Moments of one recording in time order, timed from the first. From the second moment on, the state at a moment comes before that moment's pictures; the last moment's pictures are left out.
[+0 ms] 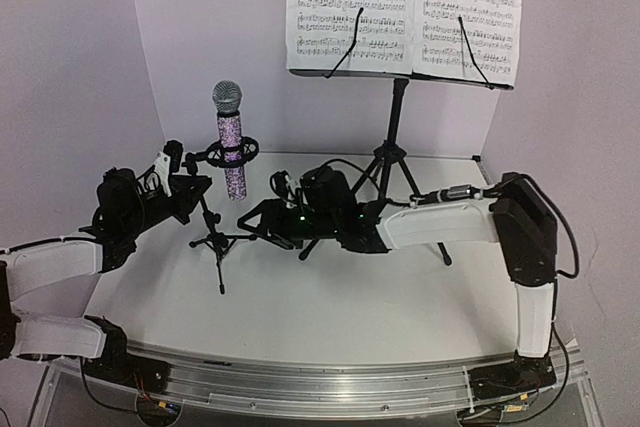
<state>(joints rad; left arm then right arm) -0.32 1.09 0.49 0.52 0.38 -0.02 1.03 2.05 1.47 0.21 -0.27 0.99</state>
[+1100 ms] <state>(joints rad) -0.36 1.09 0.49 0.52 0.29 -0.01 1.06 2.43 1.76 0.53 -0.10 1.30</state>
